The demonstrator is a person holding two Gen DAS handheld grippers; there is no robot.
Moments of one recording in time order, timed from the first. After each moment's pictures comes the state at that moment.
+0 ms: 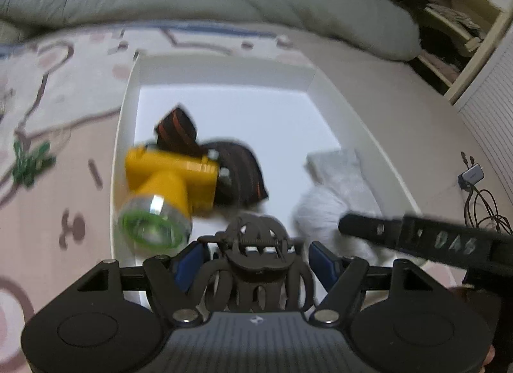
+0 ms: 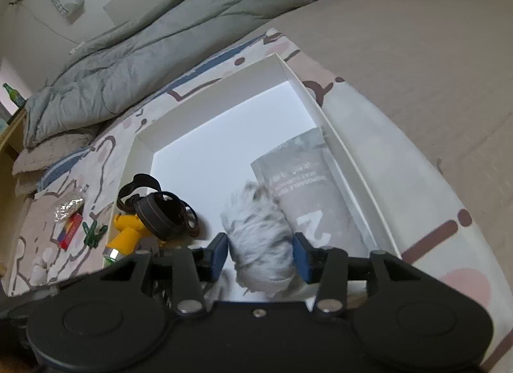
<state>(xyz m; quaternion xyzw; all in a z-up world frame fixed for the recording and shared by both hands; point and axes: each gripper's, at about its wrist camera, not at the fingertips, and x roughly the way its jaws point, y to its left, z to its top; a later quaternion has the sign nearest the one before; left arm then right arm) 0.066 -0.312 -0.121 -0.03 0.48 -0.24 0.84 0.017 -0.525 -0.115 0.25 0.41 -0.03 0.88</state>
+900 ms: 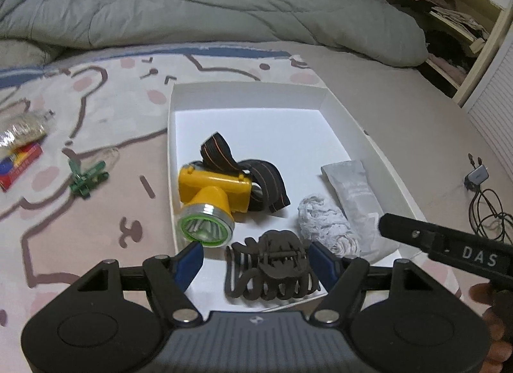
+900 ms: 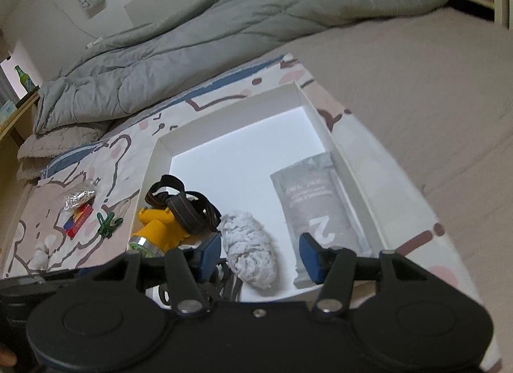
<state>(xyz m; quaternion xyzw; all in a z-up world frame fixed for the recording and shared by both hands) 0.041 -0.286 -0.072 0.00 0.46 -0.20 0.87 -0.013 -0.502 -0.069 0.19 0.39 -0.04 0.90</state>
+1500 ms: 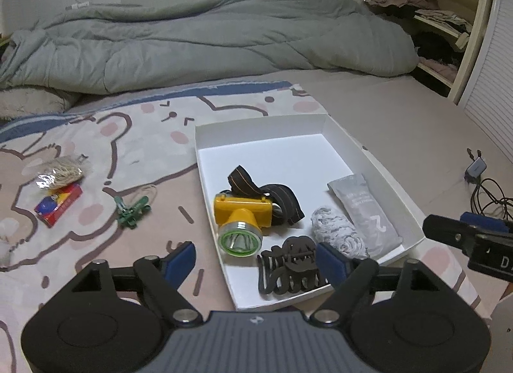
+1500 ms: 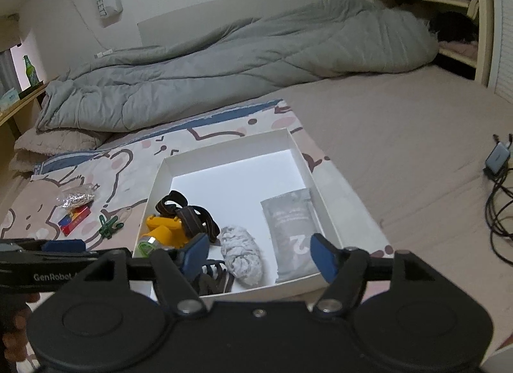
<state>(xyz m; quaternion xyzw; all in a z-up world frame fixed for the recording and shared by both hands) 0.007 -0.259 -0.029 0.05 0.40 -0.20 0.89 -0.071 -0.476 -0.018 0.12 0.33 -0.08 0.93</state>
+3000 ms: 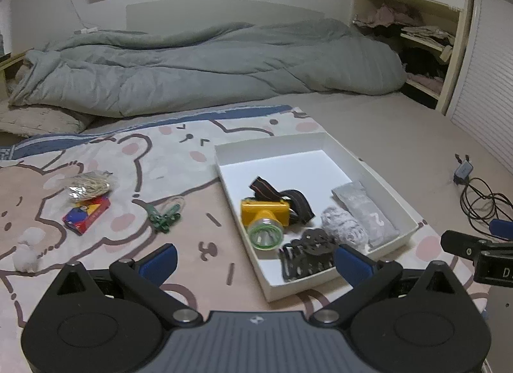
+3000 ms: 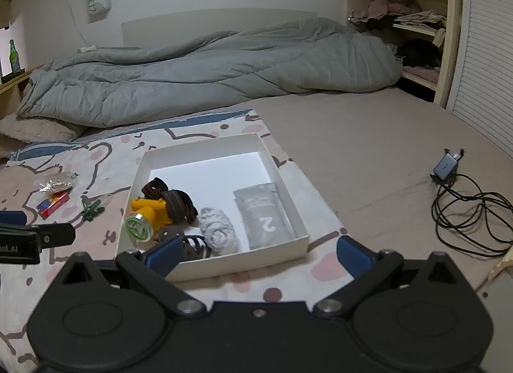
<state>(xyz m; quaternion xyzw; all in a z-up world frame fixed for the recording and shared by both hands) -0.032 -0.201 -0.007 0.05 0.35 -0.21 0.91 -0.128 -0.437 -0.004 0.06 0.32 -0.15 0.93</state>
